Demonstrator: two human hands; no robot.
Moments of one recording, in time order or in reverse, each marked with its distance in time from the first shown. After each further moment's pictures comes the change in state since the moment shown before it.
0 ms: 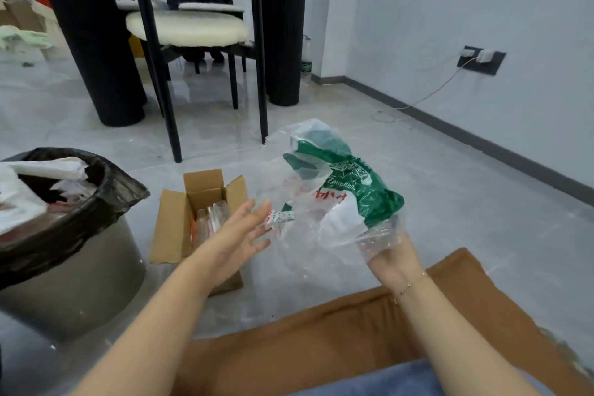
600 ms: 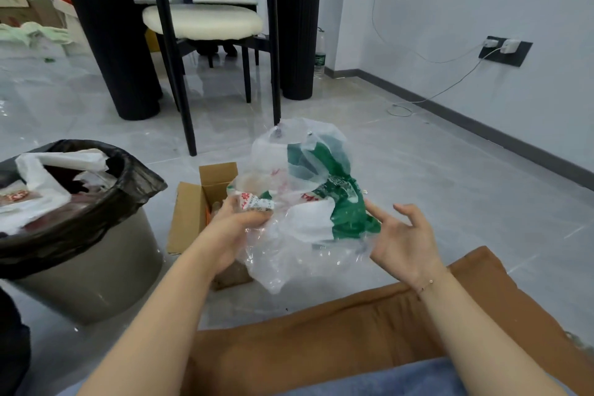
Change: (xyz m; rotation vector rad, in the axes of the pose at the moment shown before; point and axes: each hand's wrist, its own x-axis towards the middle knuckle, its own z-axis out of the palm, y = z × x) left_hand -0.005 0.014 -0.019 0.054 0.188 0.052; right_hand 0.004 -0.001 0.000 0.012 -0.259 0.354
